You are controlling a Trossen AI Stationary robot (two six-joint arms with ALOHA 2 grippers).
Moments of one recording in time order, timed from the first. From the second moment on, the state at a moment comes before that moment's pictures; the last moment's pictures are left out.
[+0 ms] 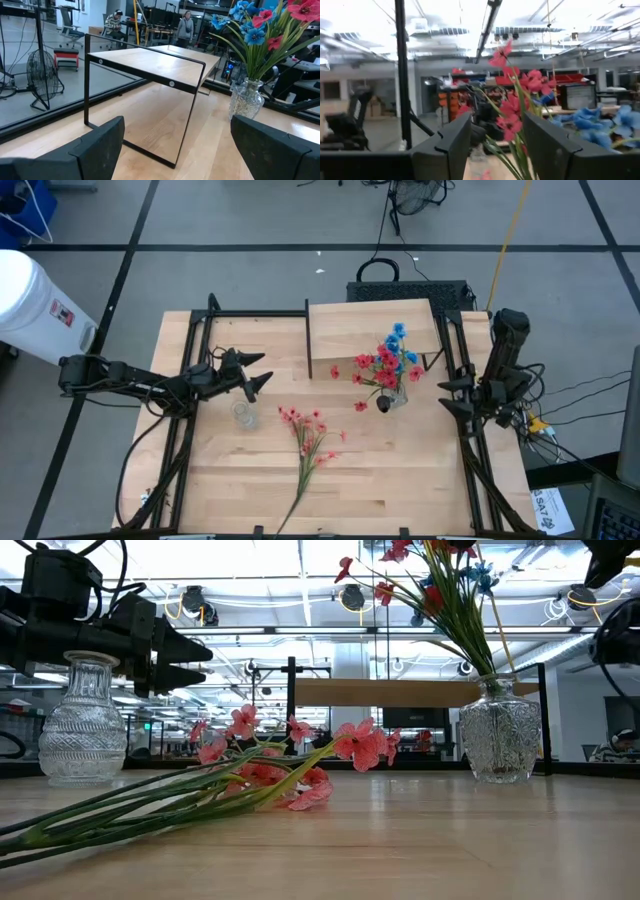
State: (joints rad) left arm 0.14 1.02 0.01 1.00 -0.29 -0.21; right arm 1.22 0.40 0.02 1.41 1.14 -0.88
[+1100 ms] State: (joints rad) left arm 0.14 1.02 0.01 1.00 -0.29 -0.21; right arm 1.23 0.40 0.01 1.28 1.16 -0.80
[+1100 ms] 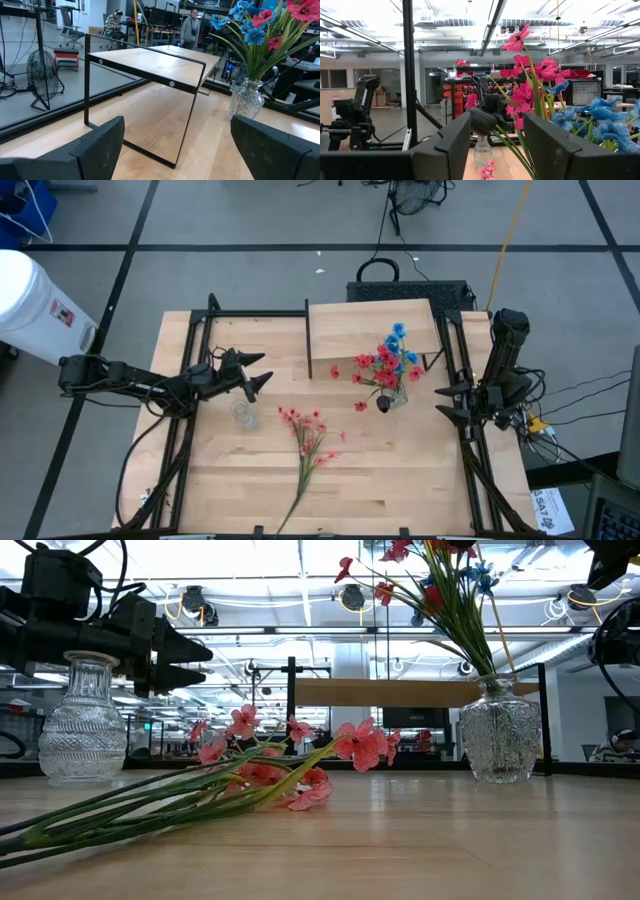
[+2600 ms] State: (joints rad) left arm 0.14 1.01 0.17 1.07 -0.14 -0.38; right arm 1.23 0.40 0.01 1.28 1.15 -0.80
